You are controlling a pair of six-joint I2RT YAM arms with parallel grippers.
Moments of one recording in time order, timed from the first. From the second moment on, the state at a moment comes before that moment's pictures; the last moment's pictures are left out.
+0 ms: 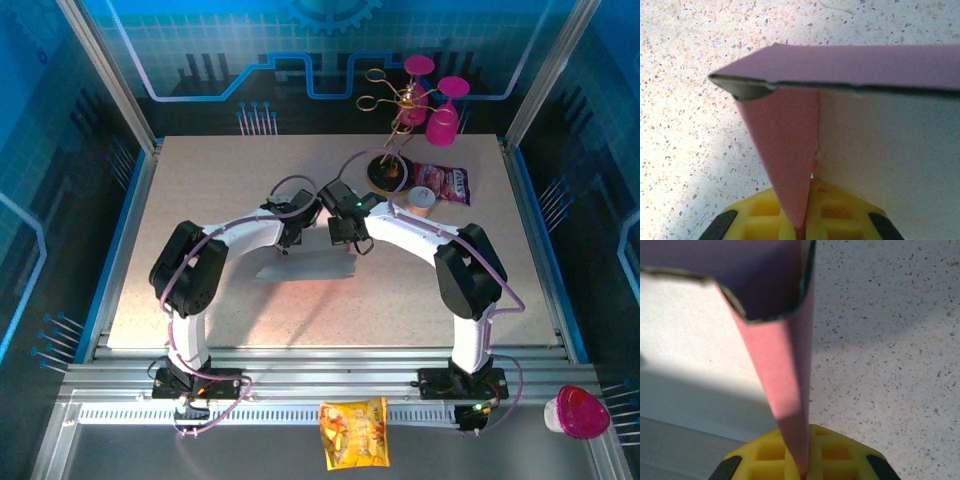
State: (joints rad) left arm -0.54 1.92 1.28 -0.64 -0.56 -0.67; right arm 0.69 1.91 1.46 -0.72 0.28 0.49
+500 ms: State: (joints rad) left arm -0.41 1.74 1.06 -0.44 -0.27 -0.65; right arm 0.69 1.91 1.46 -0.72 0.25 0.49
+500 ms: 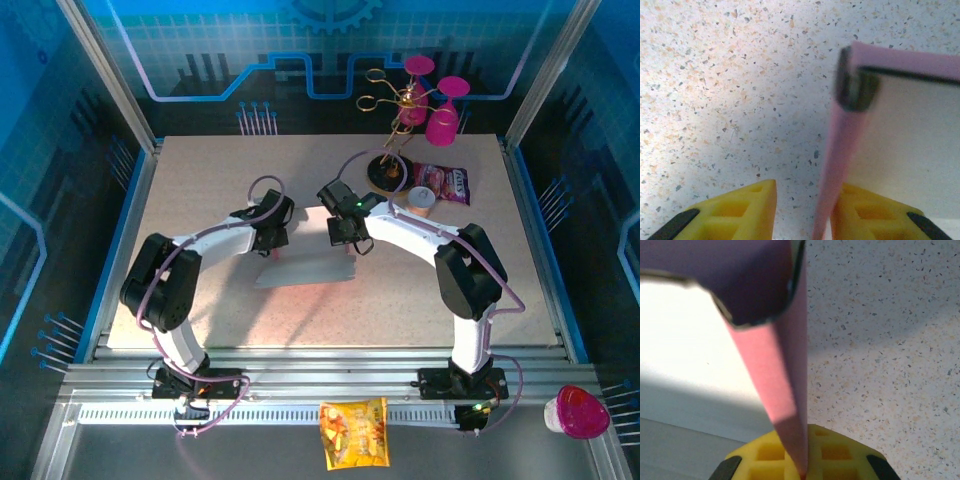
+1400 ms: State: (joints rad) left arm -0.42 1.79 1.08 -0.40 -0.20 -0.61; right arm 0.67 1.91 1.47 -0.74 0.23 0.49
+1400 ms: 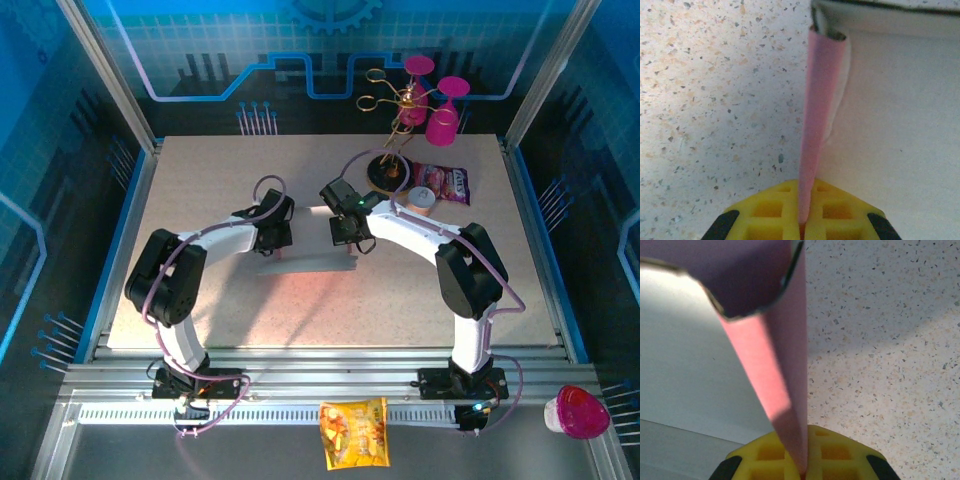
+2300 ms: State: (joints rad) left arm -0.39 1.57 1.28 -0.68 -0.11 -0.64; right arm 0.65 1.91 1.46 -0.68 0.21 0.50
